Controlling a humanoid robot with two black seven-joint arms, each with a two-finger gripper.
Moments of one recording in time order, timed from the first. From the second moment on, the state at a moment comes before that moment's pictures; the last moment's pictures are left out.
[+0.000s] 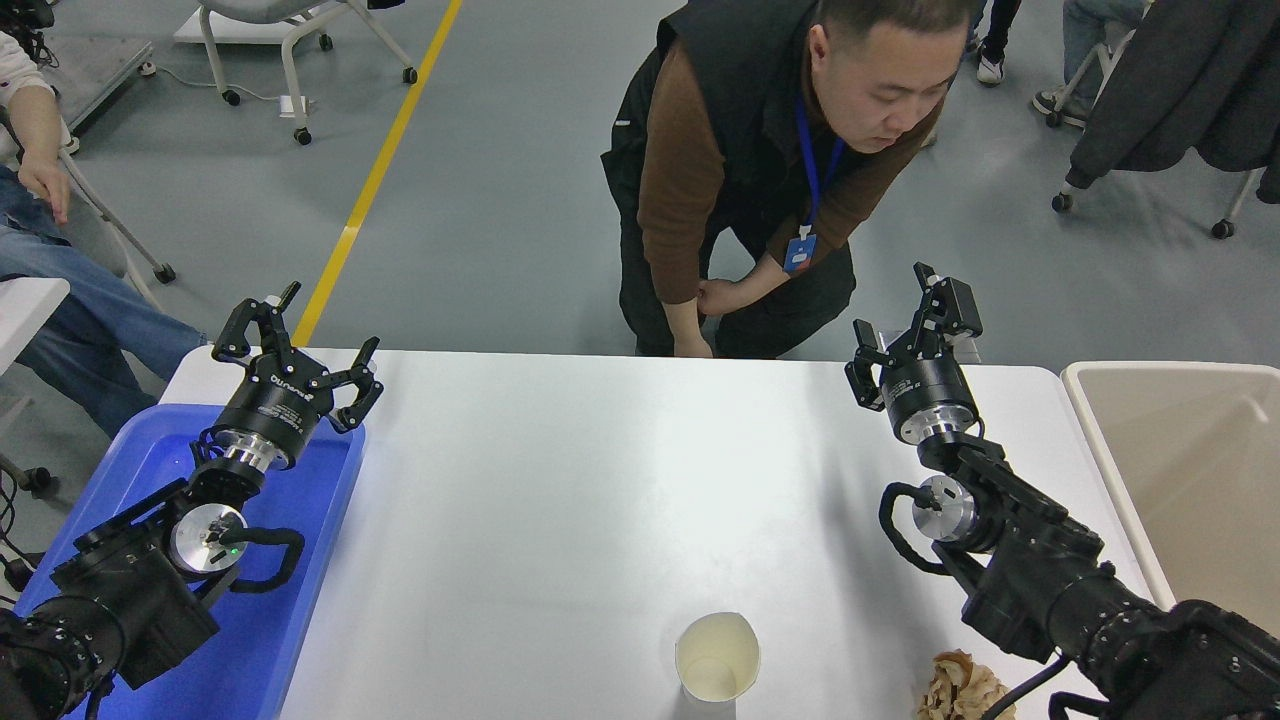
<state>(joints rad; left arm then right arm) -0.66 0.33 -0.57 -0.36 -0.18 -0.69 -0.51 0.75 0.00 0.76 0.36 -0.23 0.09 0.64</state>
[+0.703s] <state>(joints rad) -0.66 0.33 -0.57 -0.36 -0.18 -0.69 -0.51 0.75 0.00 0.76 0.36 -0.23 0.09 0.64</state>
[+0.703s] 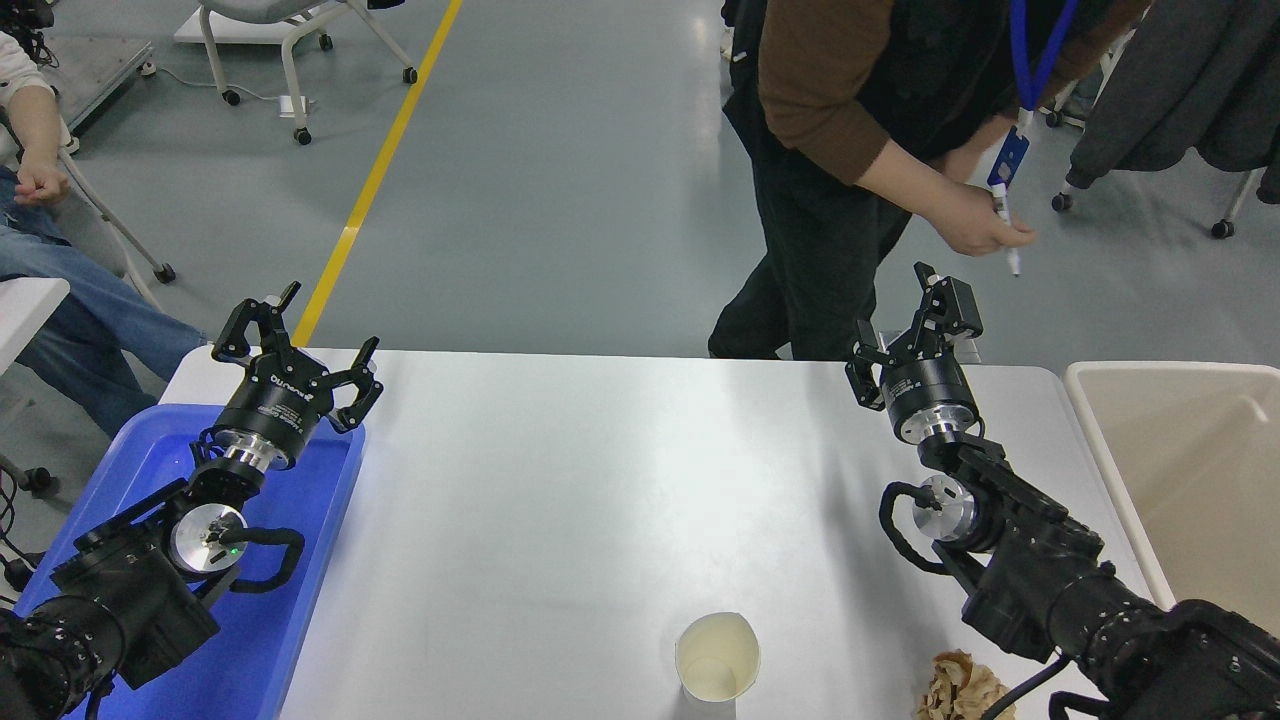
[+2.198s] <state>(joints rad) -0.66 0.33 -0.57 -0.36 -0.18 -0.69 -0.51 1.03 -0.16 0.10 0.31 -0.24 0.09 0.62</state>
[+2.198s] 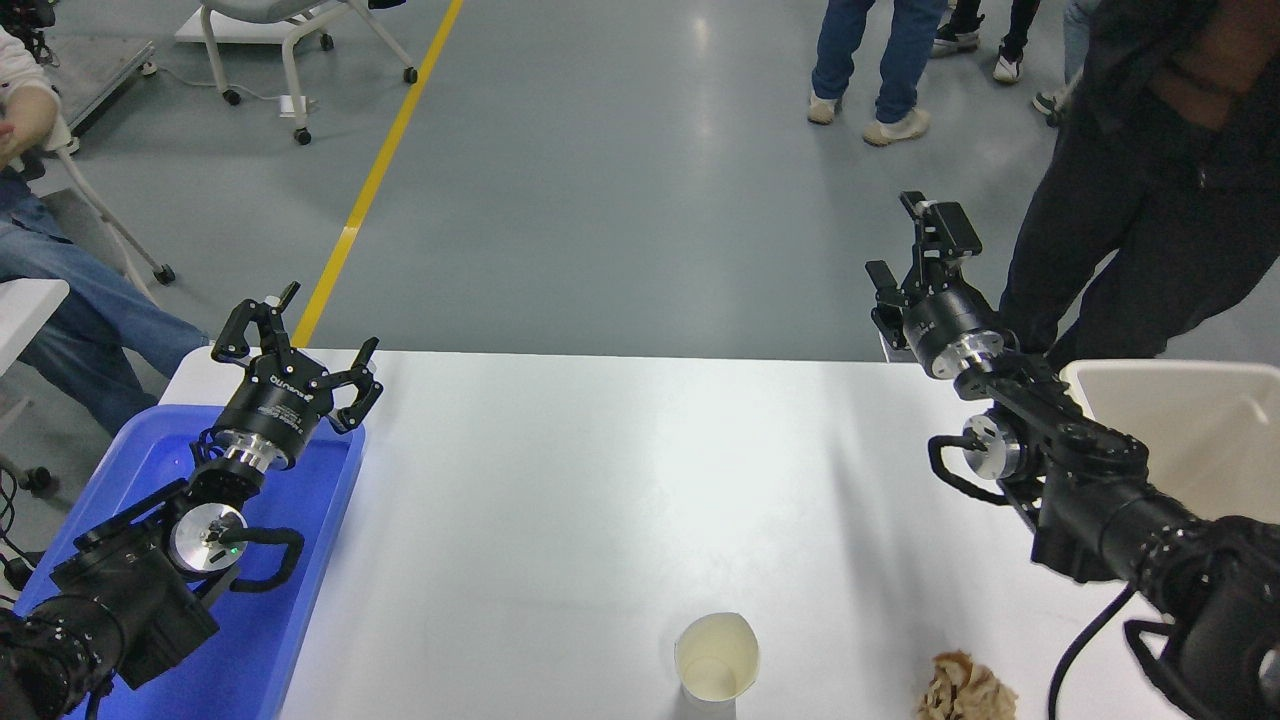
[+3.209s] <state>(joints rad) -0.66 0.33 -0.57 -0.36 -0.18 -0.69 -0.51 1.51 -0.02 -0.87 0.42 -0.95 0.37 0.63</state>
